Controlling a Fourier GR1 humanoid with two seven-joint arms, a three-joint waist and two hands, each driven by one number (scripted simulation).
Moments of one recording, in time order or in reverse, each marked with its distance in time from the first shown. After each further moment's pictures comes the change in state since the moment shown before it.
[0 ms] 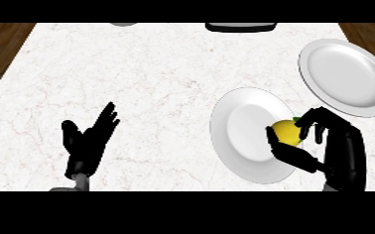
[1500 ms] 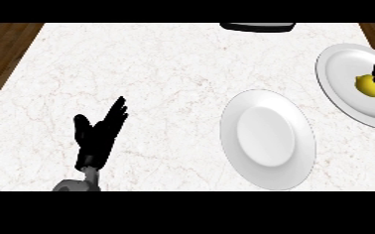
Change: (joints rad) left arm -0.050 -0.032 -0.021 0.012 -0.032 -0.023 0.003; right arm -0.723 -0.601 -0.639 1.459 -0.410 -0.197 -0.610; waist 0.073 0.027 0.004
